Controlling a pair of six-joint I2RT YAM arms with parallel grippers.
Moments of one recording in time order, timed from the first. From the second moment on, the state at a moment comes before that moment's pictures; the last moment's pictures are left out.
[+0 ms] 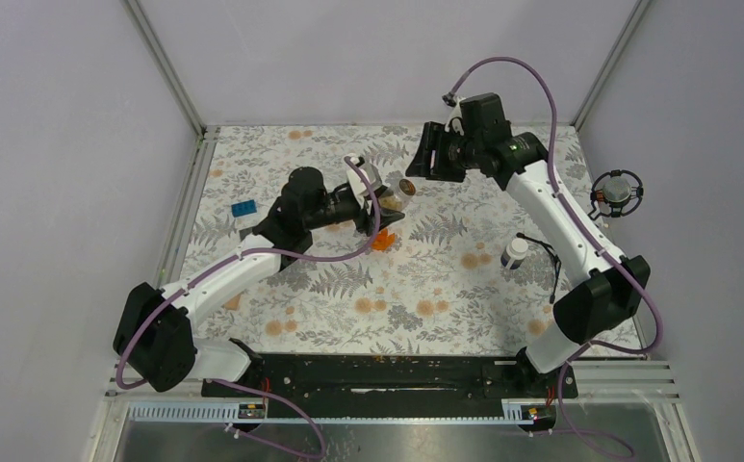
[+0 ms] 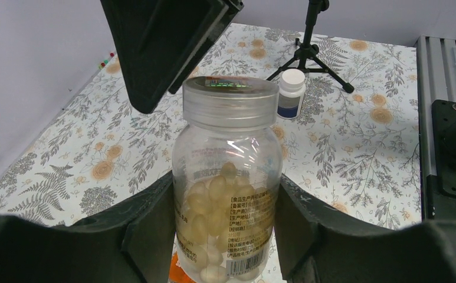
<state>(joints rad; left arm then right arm) -0.63 1.33 0.96 0.27 0.60 0.14 0.44 1.61 1.68 -0.78 -0.29 0.47</state>
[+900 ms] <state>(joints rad) -0.62 1.33 0.96 0.28 0.62 0.14 0.43 1.50 1.58 -0.60 -0.64 0.33</state>
